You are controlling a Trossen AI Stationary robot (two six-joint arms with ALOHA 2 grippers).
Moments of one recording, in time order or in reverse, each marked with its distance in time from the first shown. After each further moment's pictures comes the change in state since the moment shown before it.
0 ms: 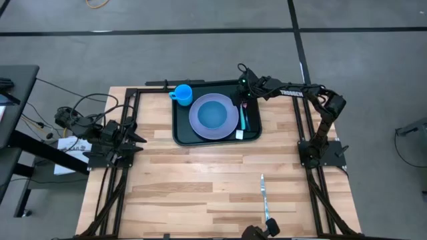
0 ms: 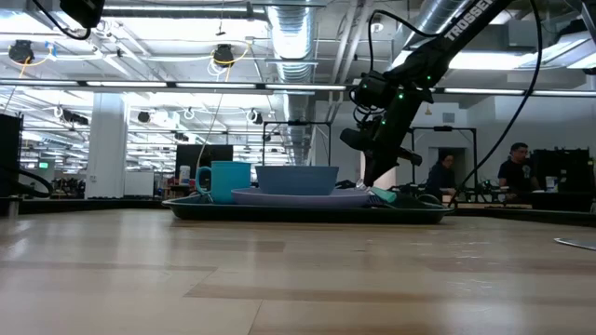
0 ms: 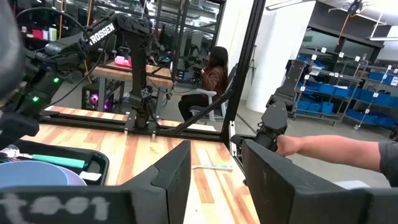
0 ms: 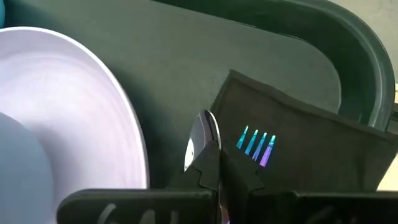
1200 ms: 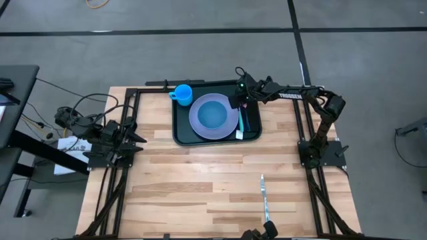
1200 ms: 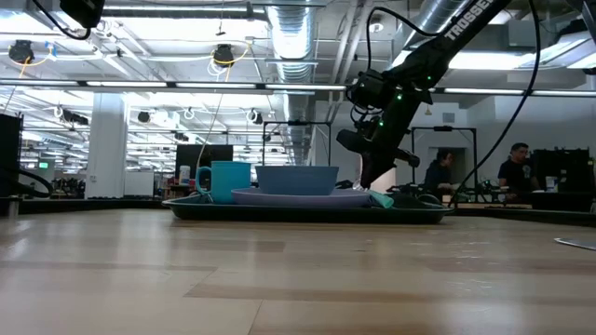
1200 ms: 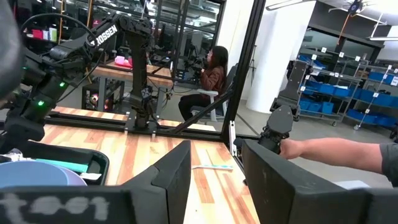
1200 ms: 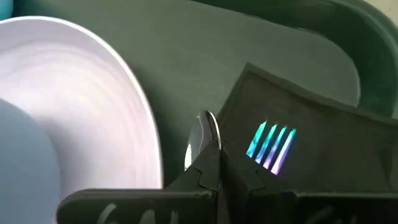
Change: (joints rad) left arm 0.000 0.000 0.000 0.000 0.000 0.000; right arm 0.041 -0.002 -0.031 0.047 0.037 0.019
